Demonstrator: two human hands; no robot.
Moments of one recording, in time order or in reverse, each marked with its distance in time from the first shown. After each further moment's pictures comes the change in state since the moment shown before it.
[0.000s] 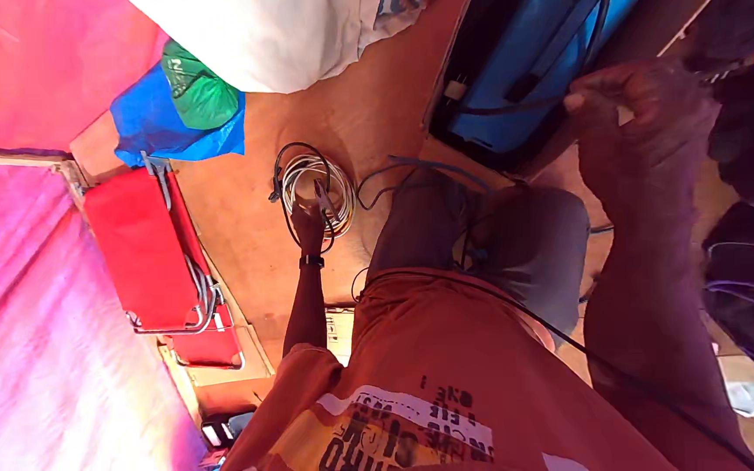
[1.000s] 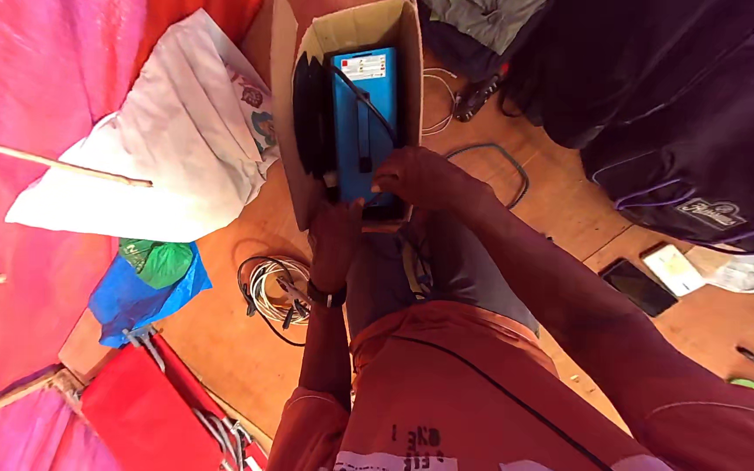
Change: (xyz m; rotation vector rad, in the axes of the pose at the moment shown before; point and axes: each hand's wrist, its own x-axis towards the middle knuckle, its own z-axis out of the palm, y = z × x) left_hand -0.105 0.326 0.026 0.452 -0.449 0.777; right_hand 0.030 0.049 0.008 0.072 -0.360 0.003
